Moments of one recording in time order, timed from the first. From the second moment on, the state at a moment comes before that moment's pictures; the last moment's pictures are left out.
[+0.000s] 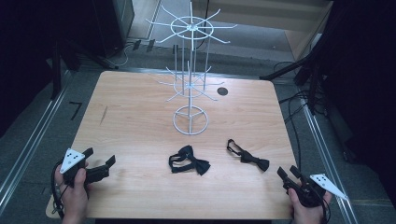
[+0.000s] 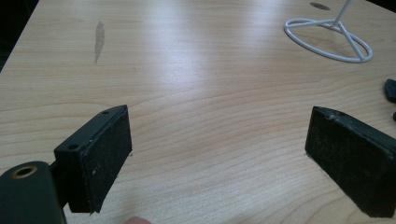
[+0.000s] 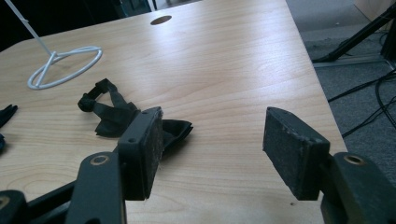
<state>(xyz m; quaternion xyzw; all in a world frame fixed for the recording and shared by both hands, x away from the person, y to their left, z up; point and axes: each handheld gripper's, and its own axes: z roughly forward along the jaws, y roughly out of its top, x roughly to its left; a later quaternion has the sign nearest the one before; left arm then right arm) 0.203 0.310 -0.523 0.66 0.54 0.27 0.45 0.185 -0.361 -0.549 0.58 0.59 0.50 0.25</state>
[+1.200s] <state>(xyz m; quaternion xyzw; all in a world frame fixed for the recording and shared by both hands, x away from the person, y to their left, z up) 0.203 0.309 -0.523 0.66 0.54 0.27 0.45 0.219 -0.265 -0.507 0.48 0.69 0.50 0.23</state>
